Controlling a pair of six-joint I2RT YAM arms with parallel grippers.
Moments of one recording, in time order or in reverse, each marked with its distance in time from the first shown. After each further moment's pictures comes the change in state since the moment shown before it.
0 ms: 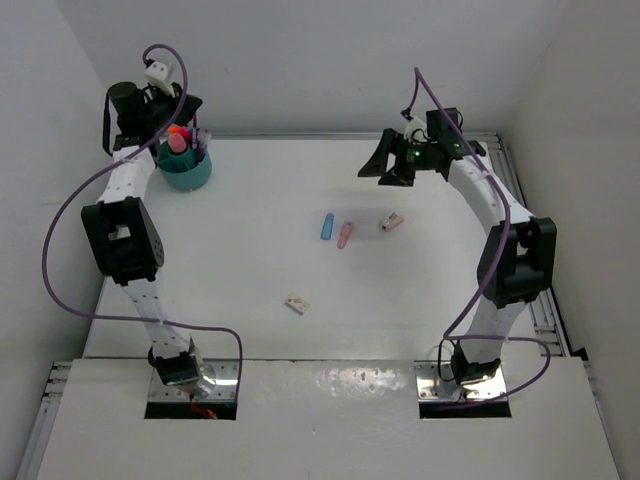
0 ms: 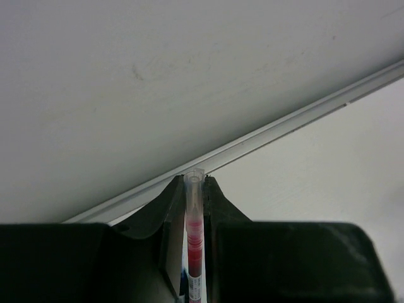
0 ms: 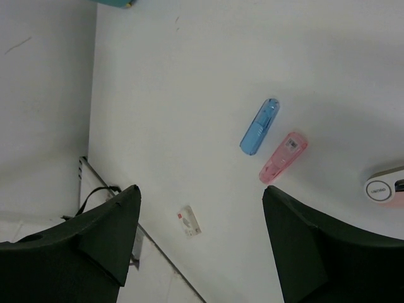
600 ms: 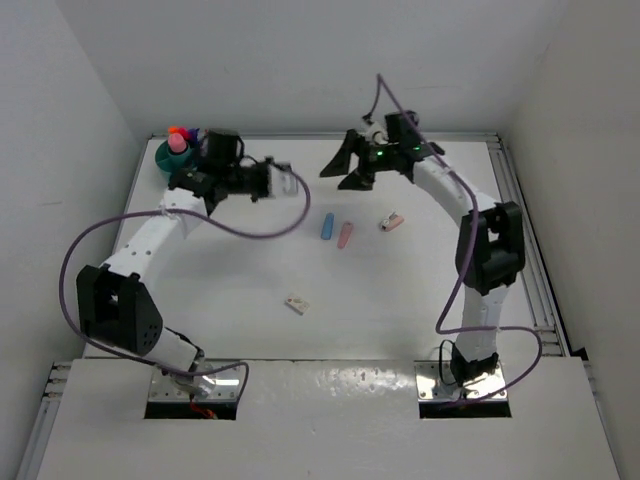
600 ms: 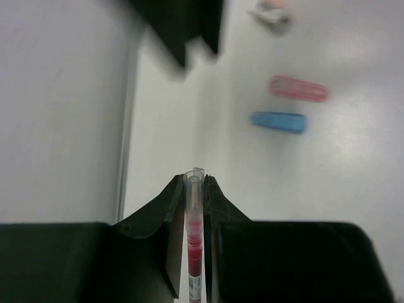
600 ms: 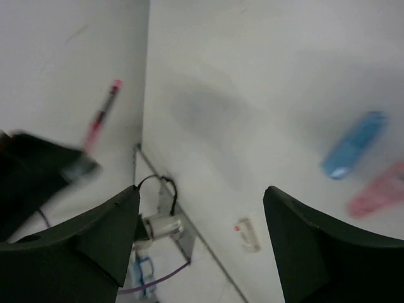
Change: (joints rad) left arm -0.557 -0.538 -0.474 -0.673 0.032 1.162; right arm 0.196 0.164 0.078 0.171 -0.093 0.288
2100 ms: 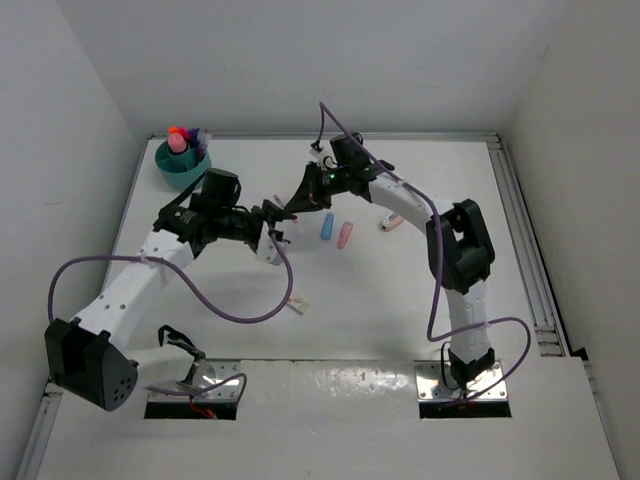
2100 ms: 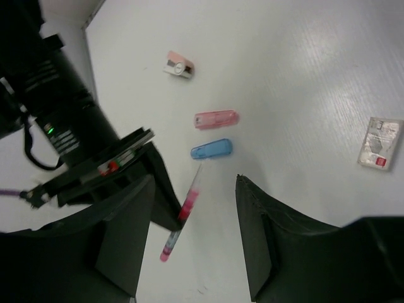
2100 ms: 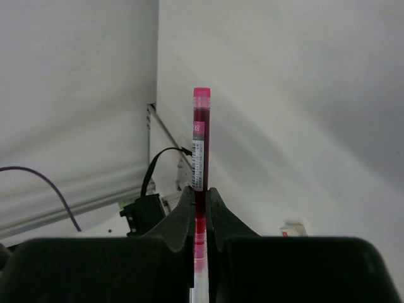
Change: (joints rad) left arm -0.048 -0.283 -0.209 -0.153 0.101 0.222; right arm 0.191 0.097 0.014 0.066 0.034 0.102
